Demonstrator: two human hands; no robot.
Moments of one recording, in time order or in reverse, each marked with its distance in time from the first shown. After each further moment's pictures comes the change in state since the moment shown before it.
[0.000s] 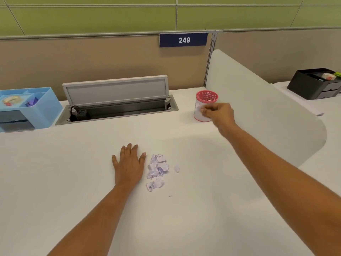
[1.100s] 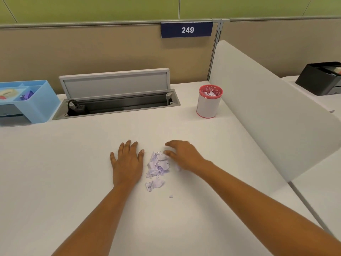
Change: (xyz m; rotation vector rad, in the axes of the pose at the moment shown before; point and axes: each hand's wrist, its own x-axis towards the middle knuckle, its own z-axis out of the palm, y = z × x) left_hand -0.001 0.001 0.002 0.009 0.035 -0.019; right_hand -0.078 0.046 0.074 -0.755 -0.648 -0.208
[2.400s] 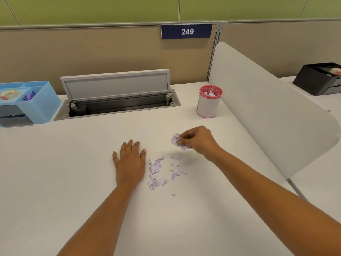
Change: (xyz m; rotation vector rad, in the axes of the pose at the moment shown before) left_hand -0.001 0.001 0.000 0.019 -0.001 0.009; right_hand -0.012 0.005 -0.041 0.563 0.216 0.196
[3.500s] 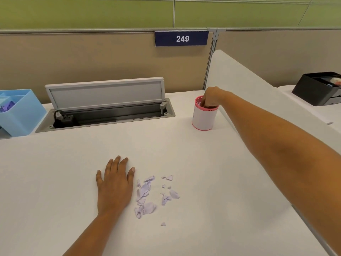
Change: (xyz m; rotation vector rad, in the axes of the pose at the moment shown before) left_hand 0.001 -0.002 0.005 -0.027 0.041 -0.013; right_hand 0.178 -0.043 -0.110 -1.066 0.010 0.059
